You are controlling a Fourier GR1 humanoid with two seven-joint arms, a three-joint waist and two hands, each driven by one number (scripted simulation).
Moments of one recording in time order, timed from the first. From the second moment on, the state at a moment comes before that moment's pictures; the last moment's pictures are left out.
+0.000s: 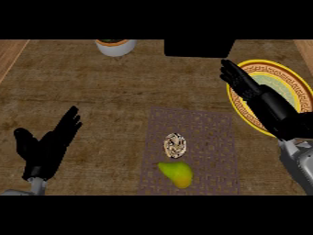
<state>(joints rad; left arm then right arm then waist) 0.00 0.37 -0.23 -1.51 0.36 0.15 0.17 -0.37 -0.52 0.34 -1.59 -0.39 0.07 0.02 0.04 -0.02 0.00</state>
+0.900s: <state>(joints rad) -0.30 0.45 -0.30 -1.66 0.21 0.01 0.01 -0.84 -0.37 0.90 -1.22 -0.13 0.69 0.29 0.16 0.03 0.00</state>
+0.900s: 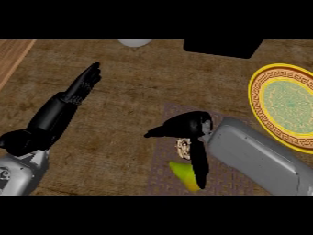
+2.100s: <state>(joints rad) -0.27 0.44 -0.23 -1.58 0.16 -0.02 -0.06 -1.34 0.00 0.99 -0.48 -0.08 1.10 0.31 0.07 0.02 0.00</state>
